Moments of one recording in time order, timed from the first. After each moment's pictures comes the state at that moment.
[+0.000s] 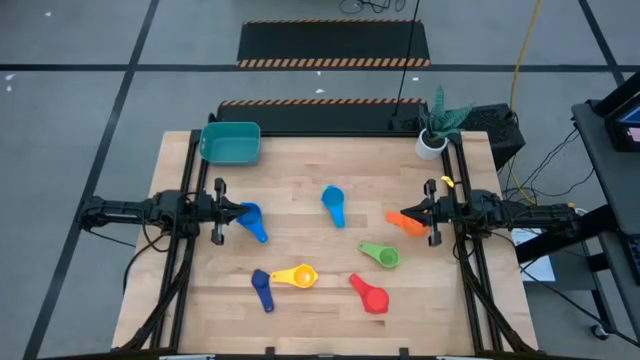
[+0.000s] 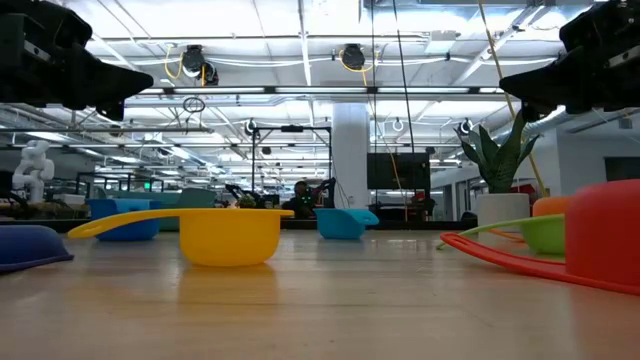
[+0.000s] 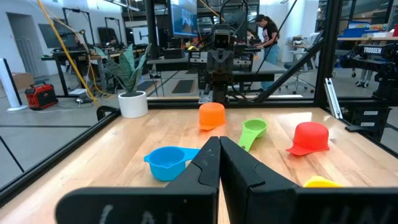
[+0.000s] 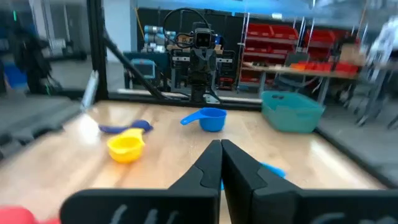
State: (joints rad) left arm -0.06 0.01 0.01 0.04 -0.10 0.05; right arm 0.00 0.00 0.02 0.02 0.00 0.00
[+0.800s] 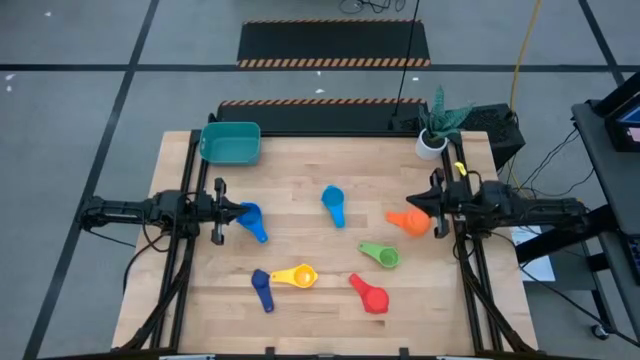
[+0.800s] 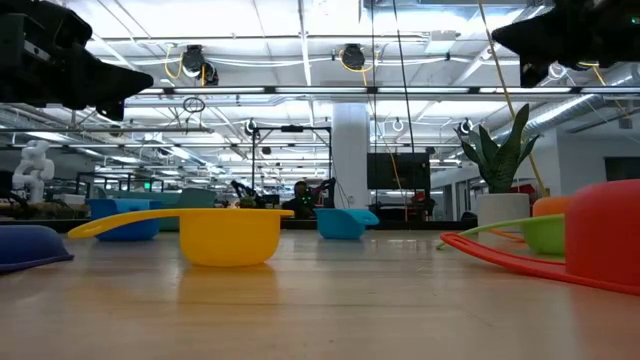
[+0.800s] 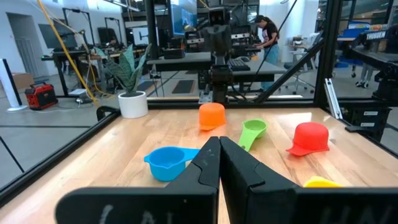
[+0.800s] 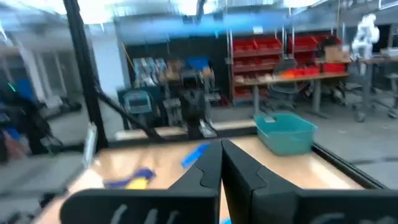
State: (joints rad) left arm -0.06 0.01 0.01 0.04 -0.10 0.05; right arm 0.00 0.19 0.22 0.03 0.07 0.07
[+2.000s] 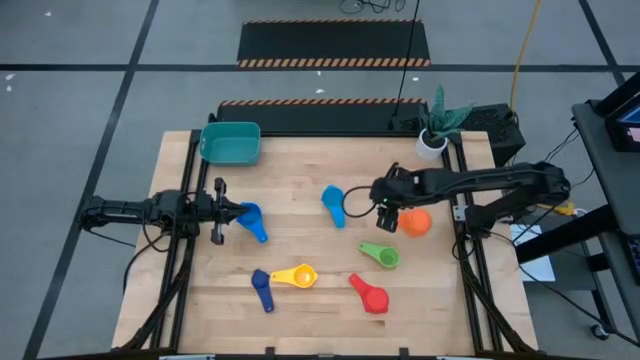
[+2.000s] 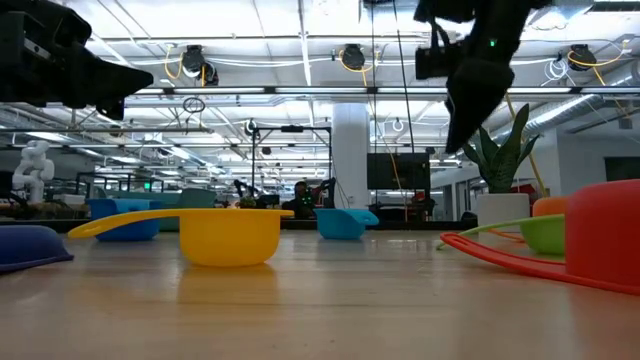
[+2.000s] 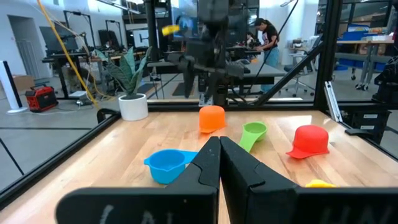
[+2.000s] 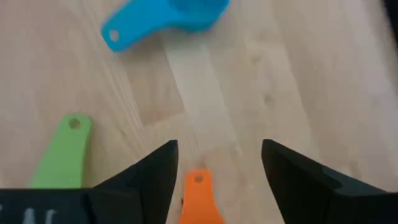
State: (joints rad) left arm -0.06 0.01 0.01 0.05 -0.10 0.05; right arm -0.05 1.35 0.96 -0.84 0.23 0.22
